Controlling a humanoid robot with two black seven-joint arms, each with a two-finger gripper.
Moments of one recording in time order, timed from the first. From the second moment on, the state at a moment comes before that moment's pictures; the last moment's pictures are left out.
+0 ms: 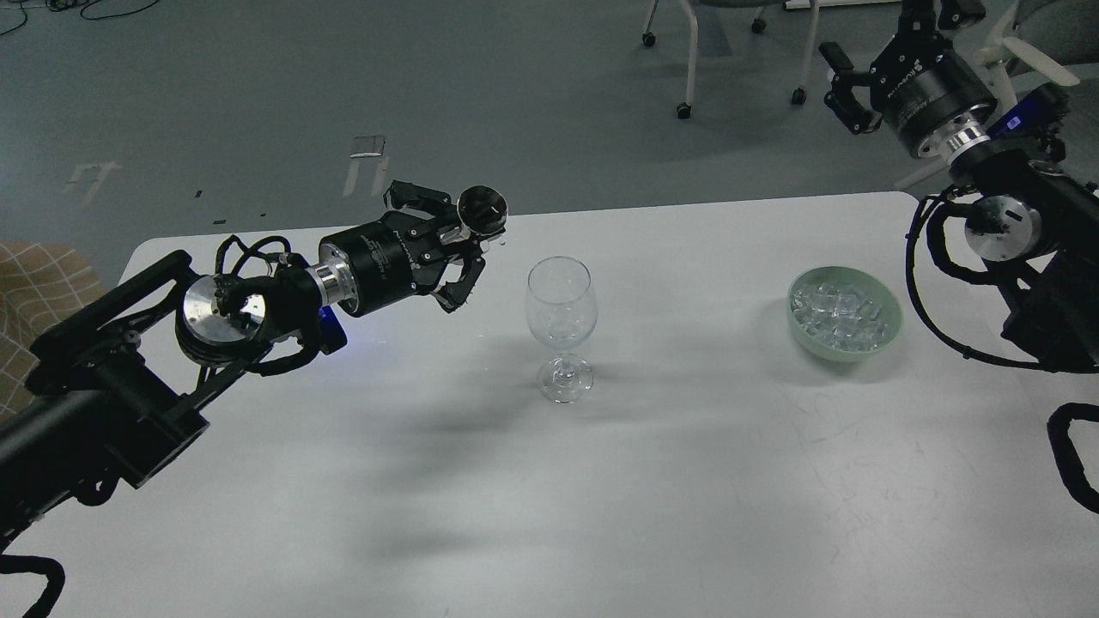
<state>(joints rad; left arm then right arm) -0.75 0.50 -0.65 -1.27 -0.45 -0.07 0.29 0.97 -0.30 0.78 0.42 -0.36 0.49 0.43</state>
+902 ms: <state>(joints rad) -0.82 0.48 -0.59 -1.27 -0.40 -0.04 0.28 0.97 -0.30 0.78 0.42 -0.36 0.49 0.43</state>
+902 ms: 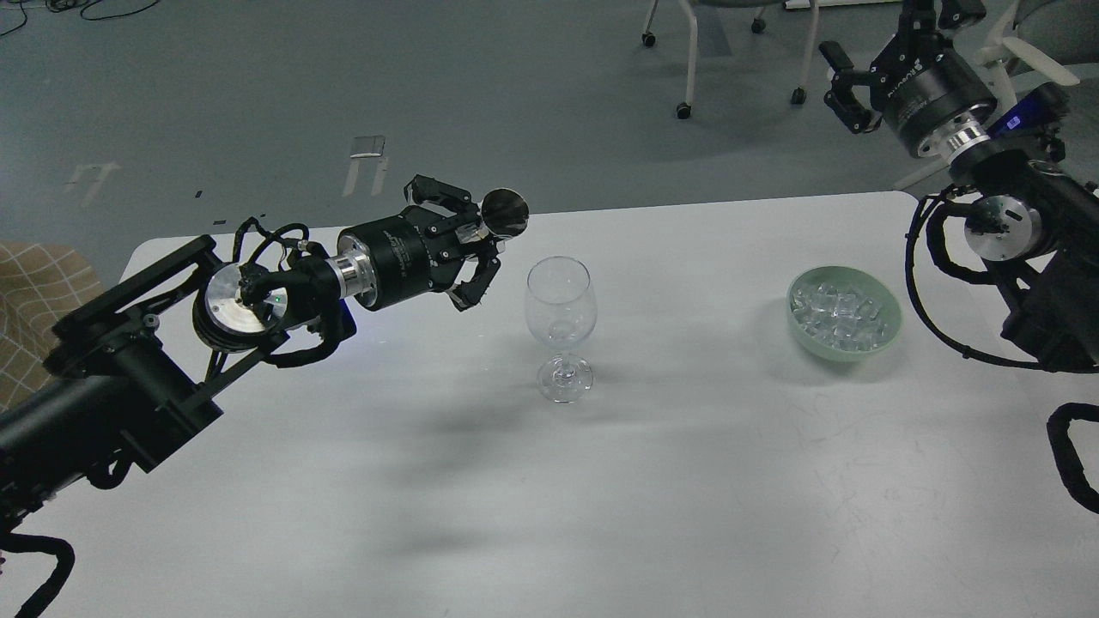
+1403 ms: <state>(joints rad) -0.82 0.48 -0.58 -1.27 -0.36 -0.03 0.28 0.97 -0.30 0.78 0.42 -0.36 0.49 0.43</state>
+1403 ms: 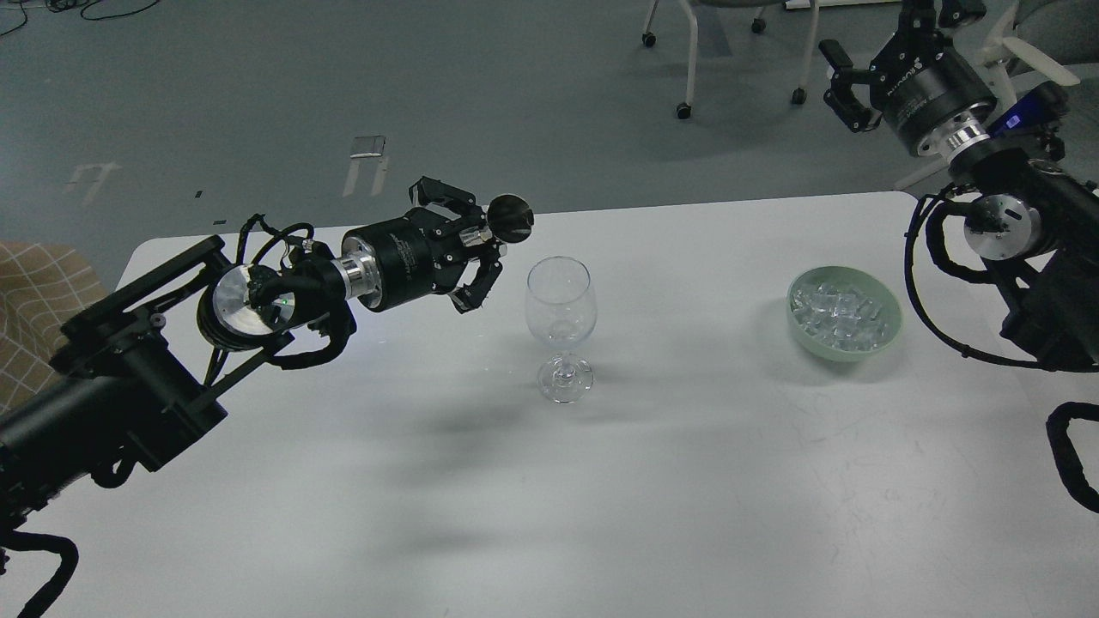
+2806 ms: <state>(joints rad) -0.84 0.47 -0.53 -1.28 -0.18 -0.04 0.25 0.97 -0.30 0.78 0.42 -0.36 0.49 0.43</state>
